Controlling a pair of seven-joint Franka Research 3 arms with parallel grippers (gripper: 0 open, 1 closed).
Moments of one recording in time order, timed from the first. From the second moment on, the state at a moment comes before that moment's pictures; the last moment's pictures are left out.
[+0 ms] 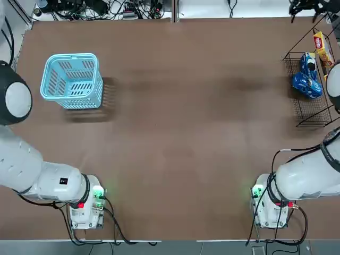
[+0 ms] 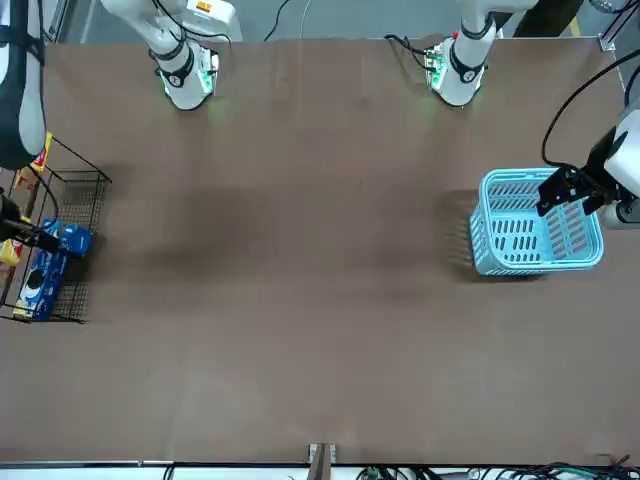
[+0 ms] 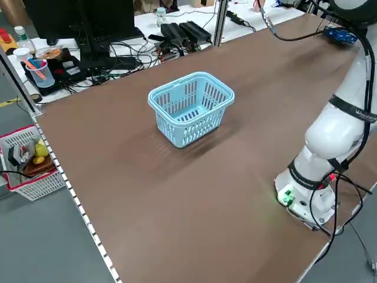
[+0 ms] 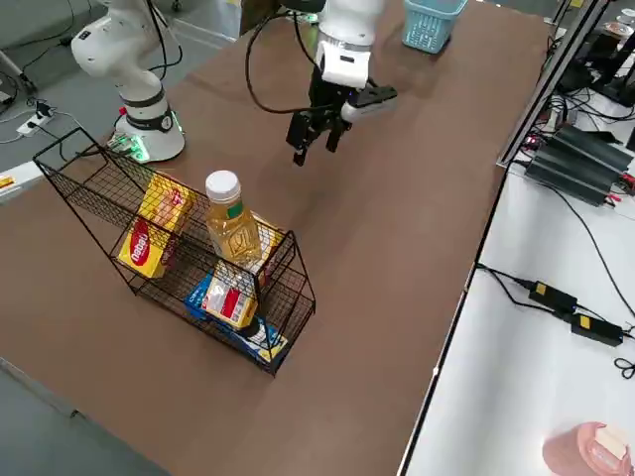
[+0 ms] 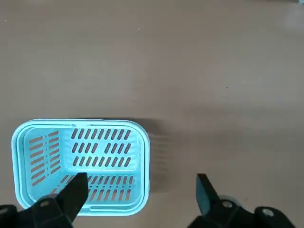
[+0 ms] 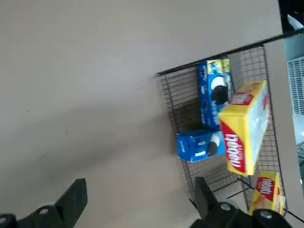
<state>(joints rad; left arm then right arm) -0.09 0.12 0.01 -1.43 -0.02 1.61 -0.10 0.08 0.21 -0.19 -1.59 -0.20 1.76 0.20</state>
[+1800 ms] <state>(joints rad) -0.09 0.12 0.00 -1.43 -0.02 1.61 -0.10 0.11 0.06 -0.11 -1.53 -0.10 1.65 0.01</state>
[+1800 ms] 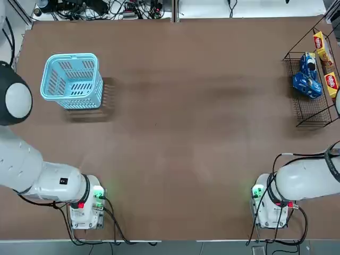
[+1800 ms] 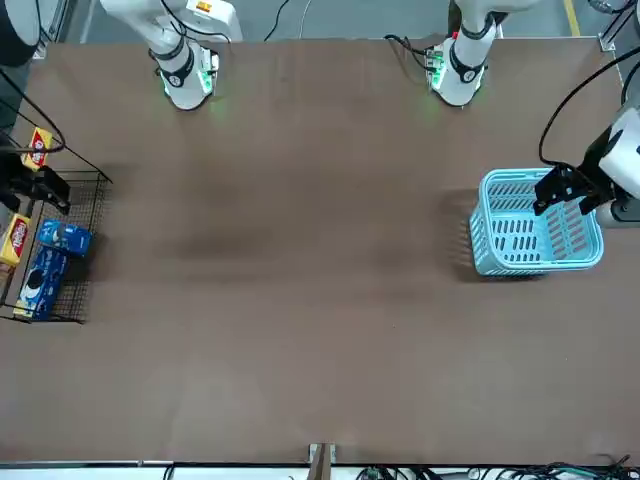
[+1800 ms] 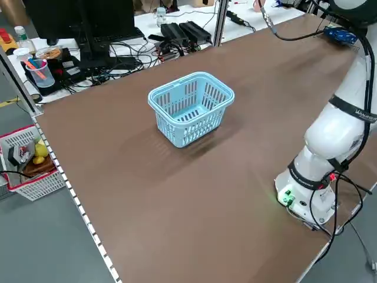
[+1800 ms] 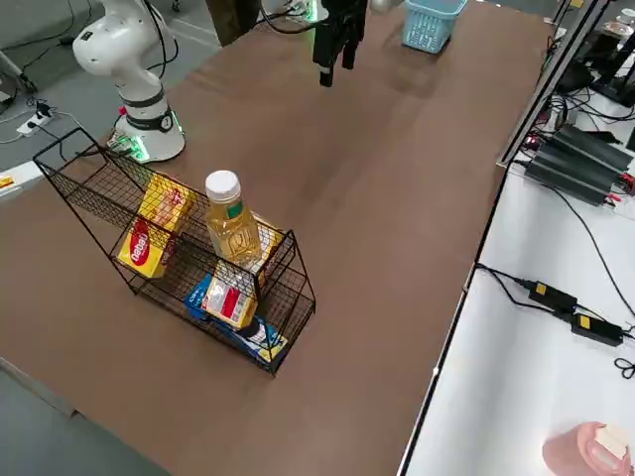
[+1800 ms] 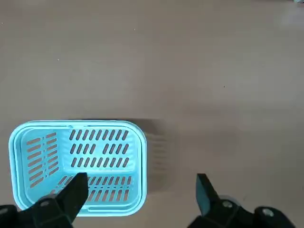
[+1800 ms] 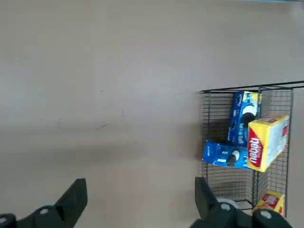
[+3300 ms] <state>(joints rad) -0.09 0.12 0.00 -1.43 -0.02 1.60 -0.10 0.13 0.00 -0.10 -1.53 0.00 1.63 0.06</state>
